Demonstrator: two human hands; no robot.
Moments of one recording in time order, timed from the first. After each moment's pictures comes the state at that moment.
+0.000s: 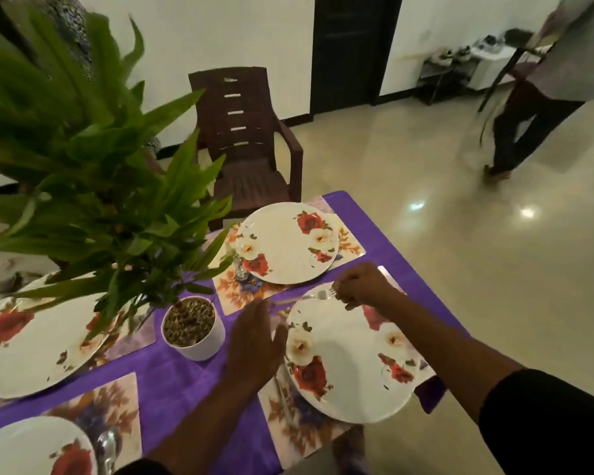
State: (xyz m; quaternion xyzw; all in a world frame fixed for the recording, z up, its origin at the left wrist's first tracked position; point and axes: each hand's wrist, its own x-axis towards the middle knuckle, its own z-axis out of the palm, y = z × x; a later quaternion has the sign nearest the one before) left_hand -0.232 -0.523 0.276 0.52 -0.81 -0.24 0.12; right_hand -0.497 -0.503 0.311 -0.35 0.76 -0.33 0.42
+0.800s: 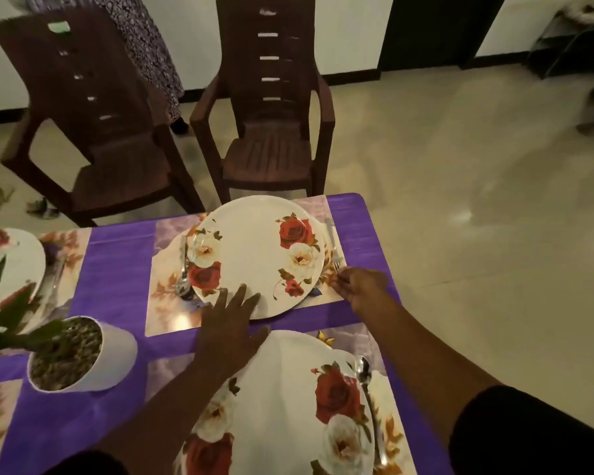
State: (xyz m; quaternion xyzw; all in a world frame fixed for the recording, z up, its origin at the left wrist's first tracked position) left_hand -0.395 -0.636 0.203 0.59 -0.79 -0.16 -0.05; right_hand -0.668 -0.677 0.219 0.03 0.68 -0.47 0.56
